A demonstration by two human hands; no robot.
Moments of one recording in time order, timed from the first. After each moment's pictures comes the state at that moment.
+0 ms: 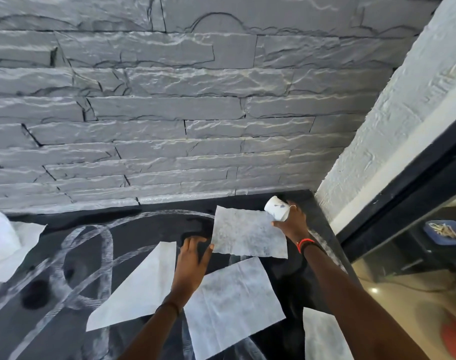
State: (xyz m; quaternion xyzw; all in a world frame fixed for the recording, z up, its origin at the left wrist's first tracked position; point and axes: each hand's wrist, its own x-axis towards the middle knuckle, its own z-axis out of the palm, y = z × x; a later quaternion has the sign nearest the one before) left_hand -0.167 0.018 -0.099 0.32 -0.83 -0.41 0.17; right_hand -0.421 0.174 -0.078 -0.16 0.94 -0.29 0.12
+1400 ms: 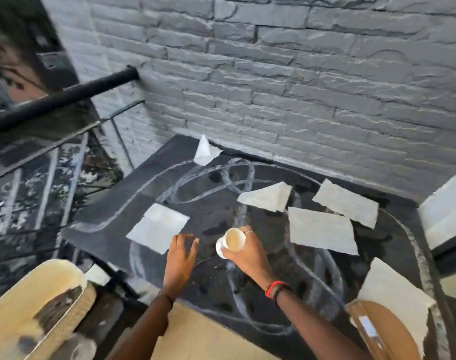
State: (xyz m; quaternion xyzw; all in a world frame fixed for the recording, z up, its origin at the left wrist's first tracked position) left_hand 0.260 0.140 -0.057 0.55 -0.70 -0.32 0.32; right_hand 0.084 0.206 -0.002 -0.46 0.75 -0.39 0.28
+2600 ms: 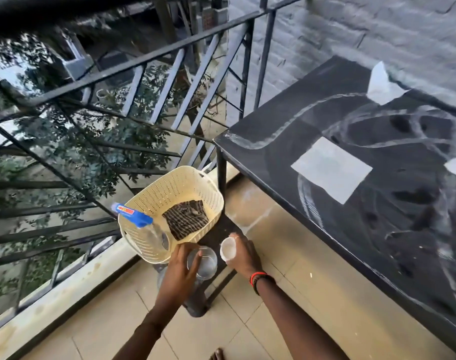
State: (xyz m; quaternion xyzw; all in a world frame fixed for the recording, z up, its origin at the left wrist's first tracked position) left_hand 0.660 0.201 -0.215 0.65 -0.61 -0.34 0.30; right_hand 0.478 0.143 -0.276 -0.65 0.68 -0.07 0.34
